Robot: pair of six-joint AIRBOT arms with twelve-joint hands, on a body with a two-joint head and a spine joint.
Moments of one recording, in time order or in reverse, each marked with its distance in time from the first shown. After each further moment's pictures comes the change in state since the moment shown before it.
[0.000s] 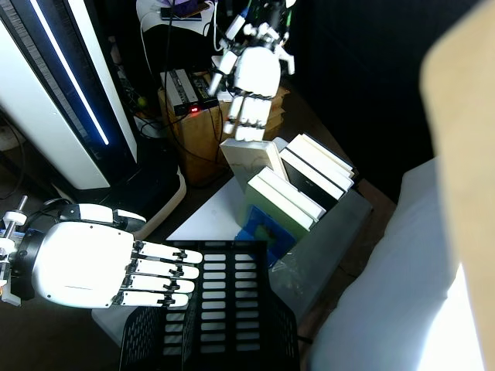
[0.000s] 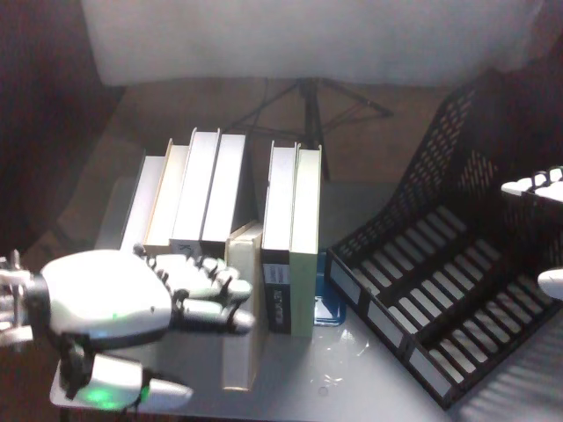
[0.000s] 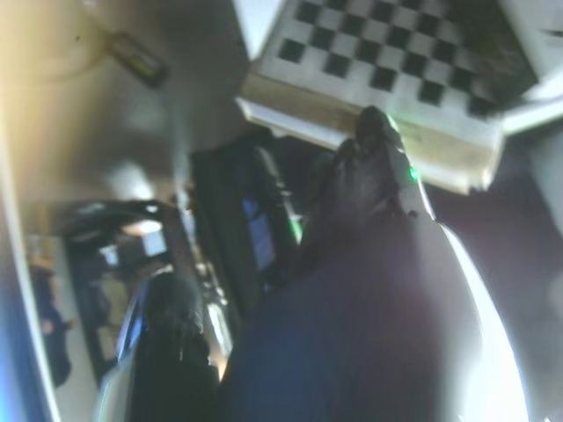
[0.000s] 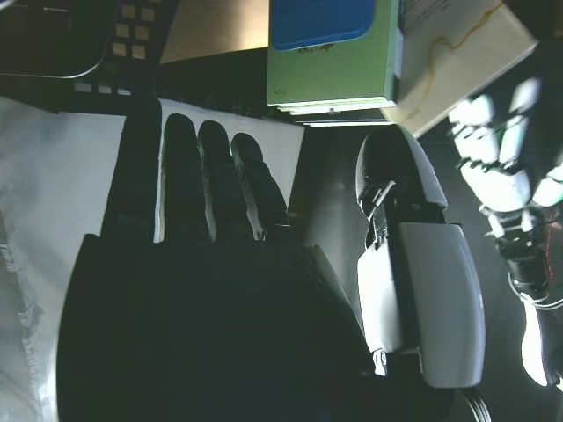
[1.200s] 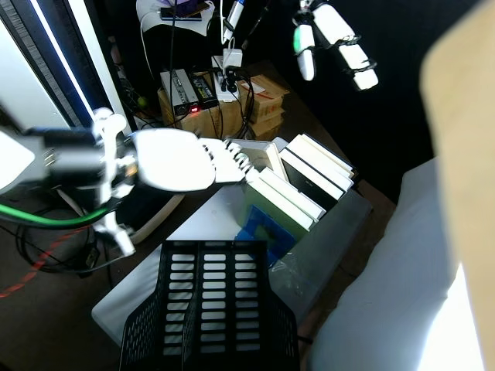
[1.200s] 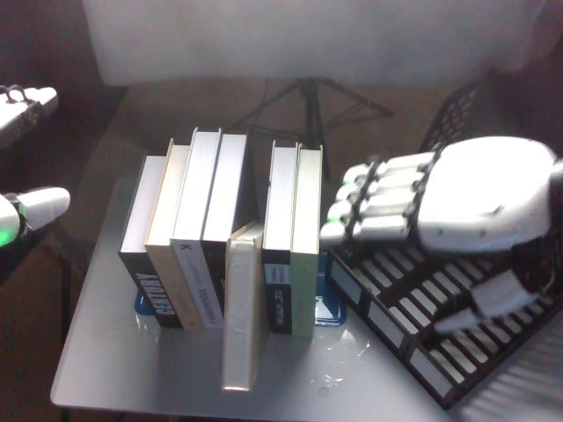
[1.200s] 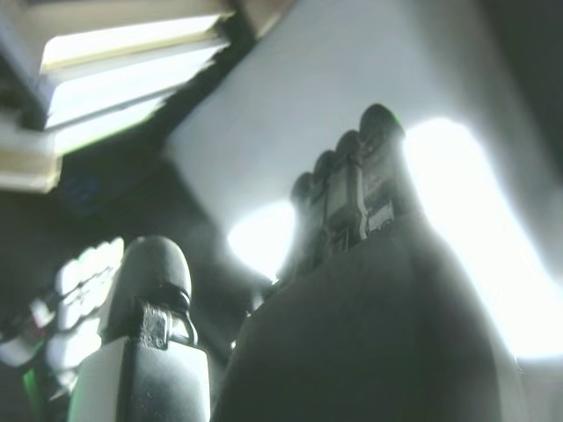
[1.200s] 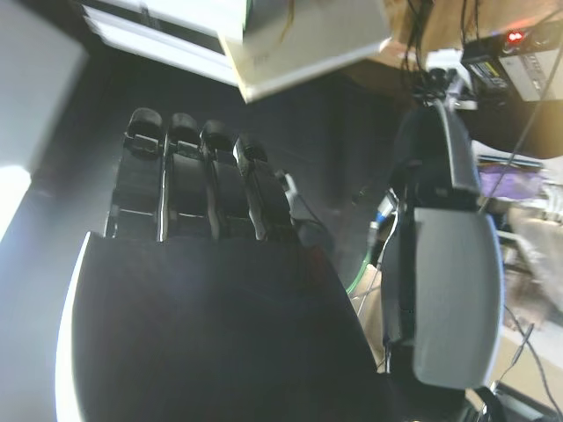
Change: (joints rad) left arm 0.266 0.064 0.079 -1.107 -0.409 0.365; right arm 0.543 -0.143 0.002 -1.341 -0.303 0.530
